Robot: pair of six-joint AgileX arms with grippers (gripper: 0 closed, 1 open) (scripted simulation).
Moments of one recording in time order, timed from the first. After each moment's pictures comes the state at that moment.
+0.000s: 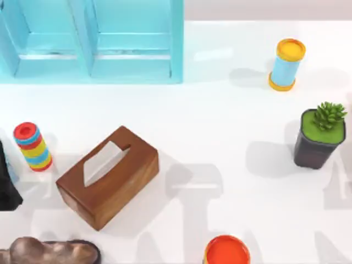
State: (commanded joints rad) left arm 0.00 0.00 0.00 0.00 0.00 0.00; right arm 0.00 0.00 0.00 0.00 0.00 0.00
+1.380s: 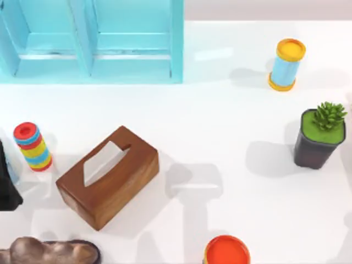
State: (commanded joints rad) left arm 0.00 0.00 0.00 0.00 0.00 0.00; right arm -0.67 1.49 1.19 -1.22 -0.01 -0.67
